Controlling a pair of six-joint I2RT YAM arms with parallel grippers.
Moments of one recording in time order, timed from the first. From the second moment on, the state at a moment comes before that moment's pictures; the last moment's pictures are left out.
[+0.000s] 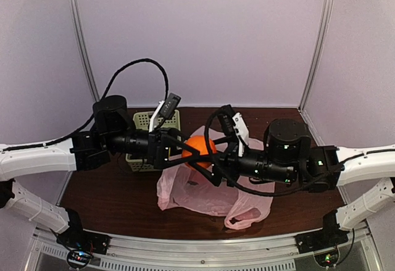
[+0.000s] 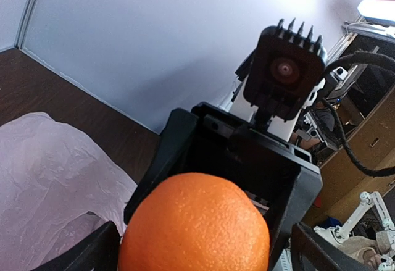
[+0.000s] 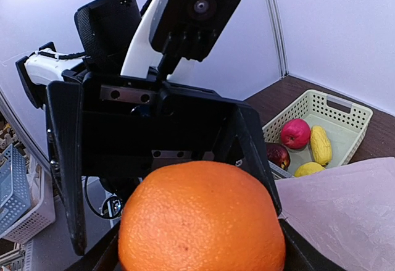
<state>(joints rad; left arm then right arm) -0.99 1.24 0.93 0.23 0.68 -0.57 1.32 1.22 0.98 0.10 0.17 0.34</state>
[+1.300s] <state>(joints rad) -0.95 1.22 0.97 0.12 0.61 -0.53 1.33 1.19 0.96 0.08 0.24 0.31</state>
